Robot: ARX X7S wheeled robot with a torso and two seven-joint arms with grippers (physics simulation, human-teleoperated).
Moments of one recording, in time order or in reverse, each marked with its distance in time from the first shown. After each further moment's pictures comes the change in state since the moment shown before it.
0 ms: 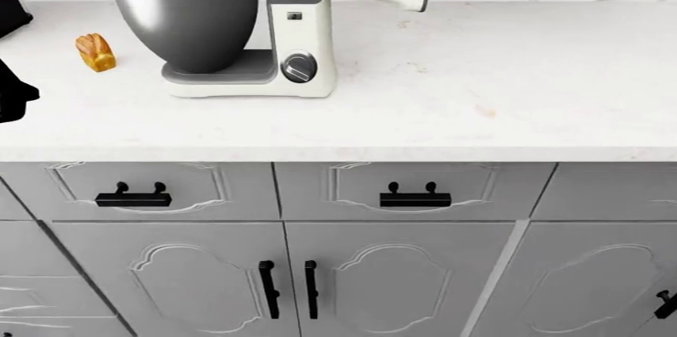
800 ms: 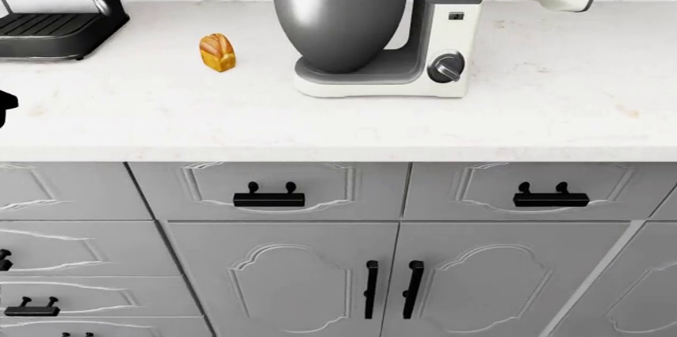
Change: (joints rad) left arm 0.065 -0.053 -0.029 0.007 -0.025 0.053 -0.047; right arm -0.556 0.068 0.407 -0.008 -0.021 -0.156 0.049
